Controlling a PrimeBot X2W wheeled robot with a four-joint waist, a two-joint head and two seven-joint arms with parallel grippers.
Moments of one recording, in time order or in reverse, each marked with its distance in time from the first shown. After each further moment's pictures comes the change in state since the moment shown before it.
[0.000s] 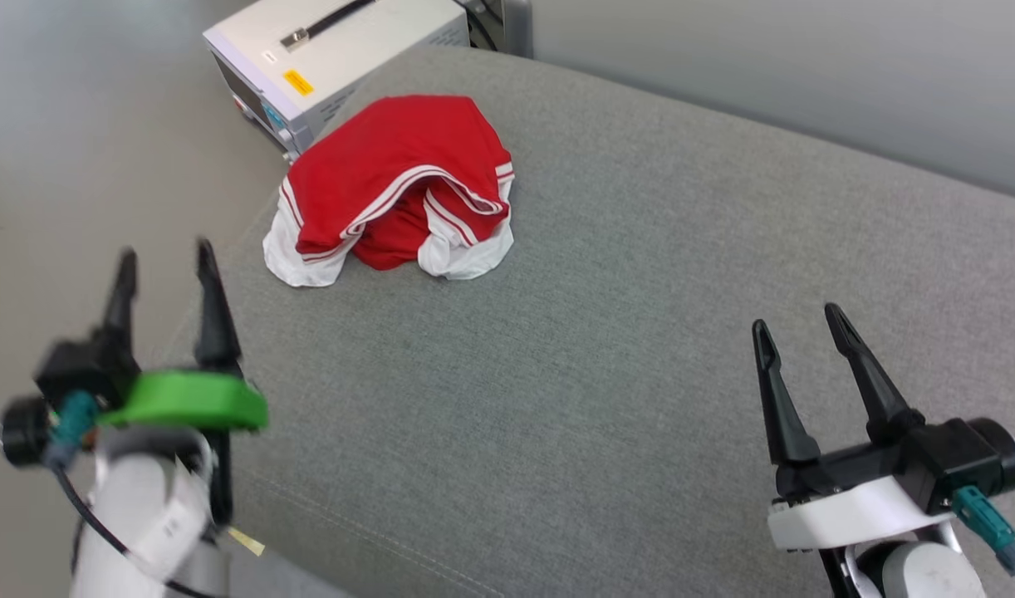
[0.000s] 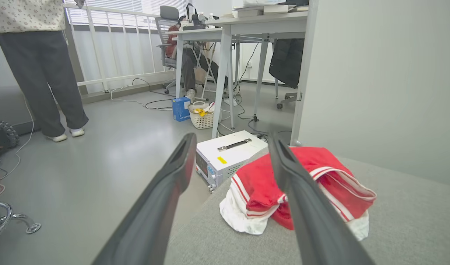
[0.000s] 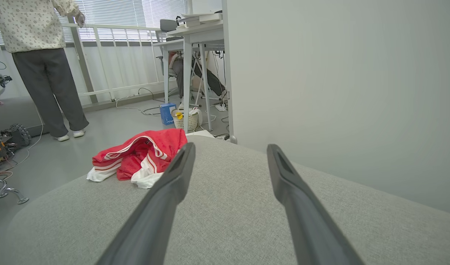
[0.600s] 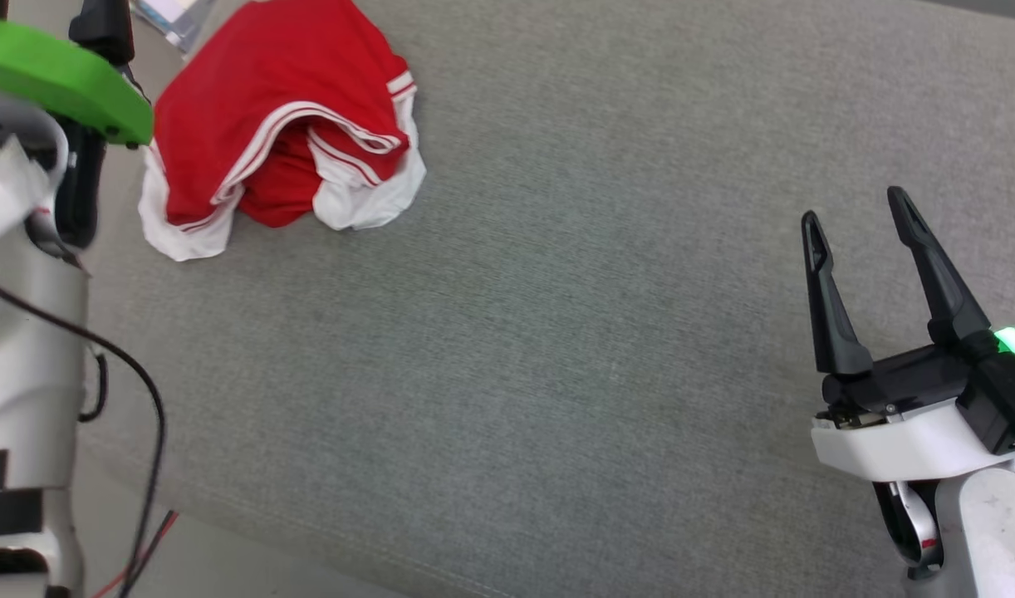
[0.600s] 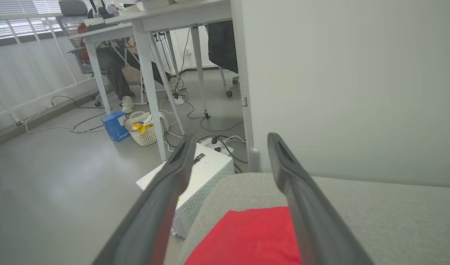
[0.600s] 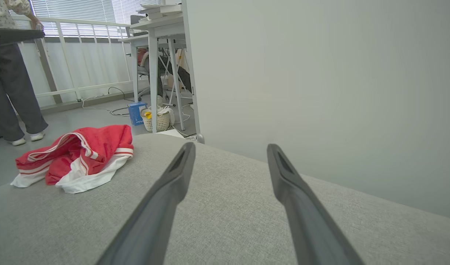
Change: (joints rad) left arm -0.651 0.288 -0.210 0.320 -0.250 -0.077 0.168; right arm -0.156 -0.082 -0.010 -0.089 -0.020 0.000 -0.001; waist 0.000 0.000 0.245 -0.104
